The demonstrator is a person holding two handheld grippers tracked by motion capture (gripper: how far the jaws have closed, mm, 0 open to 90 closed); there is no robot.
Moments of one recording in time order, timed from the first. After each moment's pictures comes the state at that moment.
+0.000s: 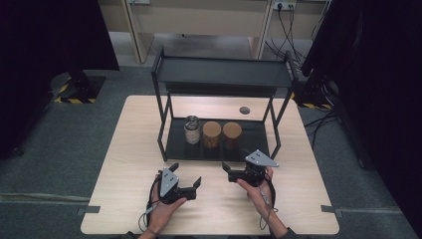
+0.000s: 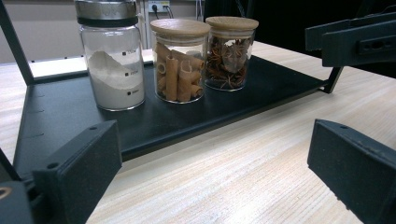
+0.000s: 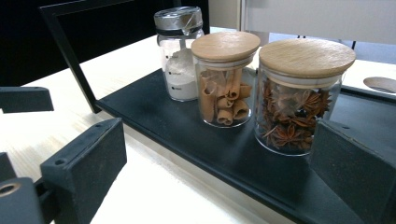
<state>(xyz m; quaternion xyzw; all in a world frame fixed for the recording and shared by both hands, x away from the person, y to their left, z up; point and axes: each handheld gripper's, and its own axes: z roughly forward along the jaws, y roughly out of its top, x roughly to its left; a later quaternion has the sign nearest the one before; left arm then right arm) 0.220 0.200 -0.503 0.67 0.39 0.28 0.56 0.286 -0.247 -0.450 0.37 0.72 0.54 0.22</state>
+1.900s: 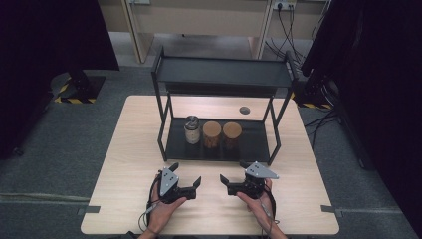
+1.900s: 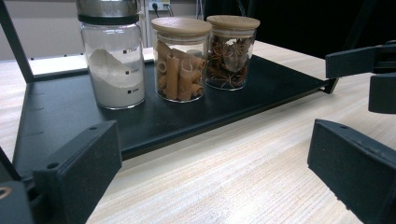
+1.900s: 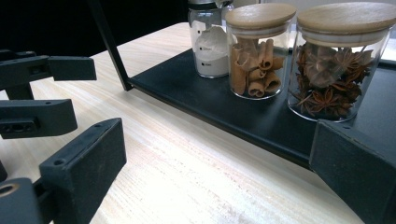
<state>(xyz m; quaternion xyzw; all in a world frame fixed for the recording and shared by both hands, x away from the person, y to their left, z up) 0.221 0.200 -0.503 0.67 0.39 0.28 0.56 0.265 -0.254 -0.465 0.36 0.73 0.55 0.19</state>
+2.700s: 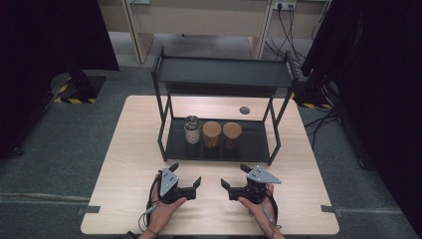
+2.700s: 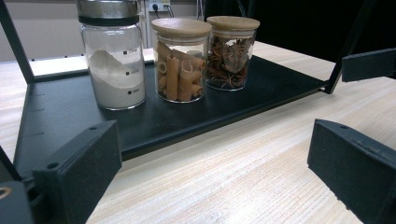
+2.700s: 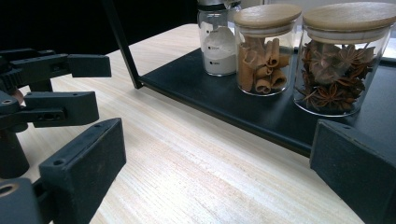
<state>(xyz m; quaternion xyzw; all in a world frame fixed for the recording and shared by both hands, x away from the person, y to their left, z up) 0.220 0.200 -0.503 0.67 0.39 0.28 0.56 0.253 -0.259 -0.465 0.36 0.73 0.55 0.18</state>
